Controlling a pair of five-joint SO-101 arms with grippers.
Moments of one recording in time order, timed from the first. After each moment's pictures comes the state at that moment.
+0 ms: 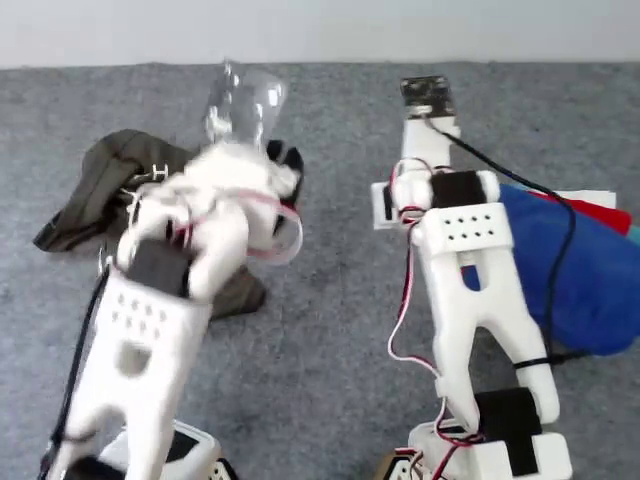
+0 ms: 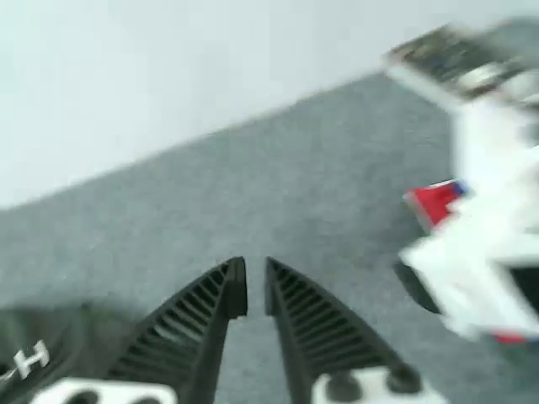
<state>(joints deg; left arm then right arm) 16.5 -27.0 12.7 60.1 2.1 -12.7 -8.5 8.3 71.0 -3.5</state>
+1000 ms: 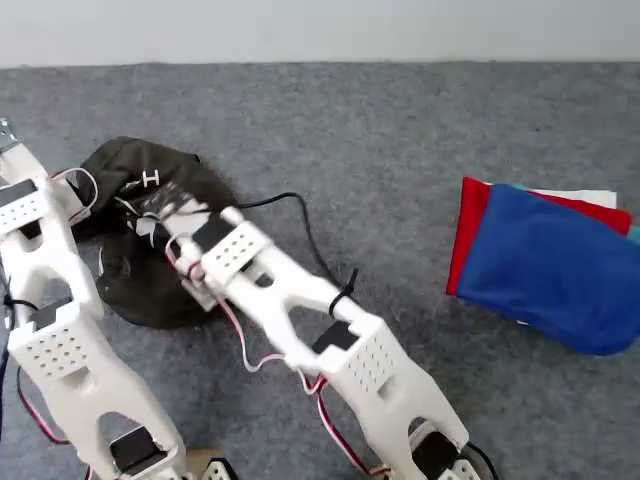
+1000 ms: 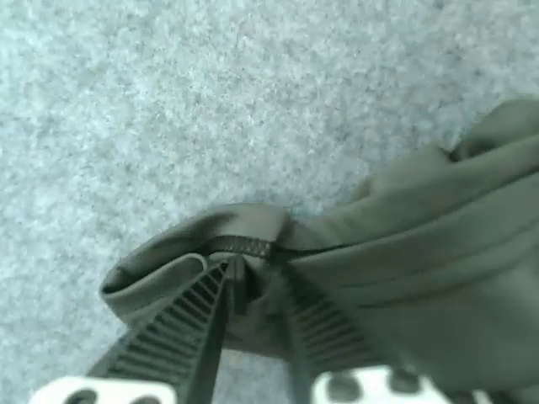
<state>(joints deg) -33.4 38.9 -19.4 56.9 12.4 -49.0 48.7 -37.0 77.4 -3.4</state>
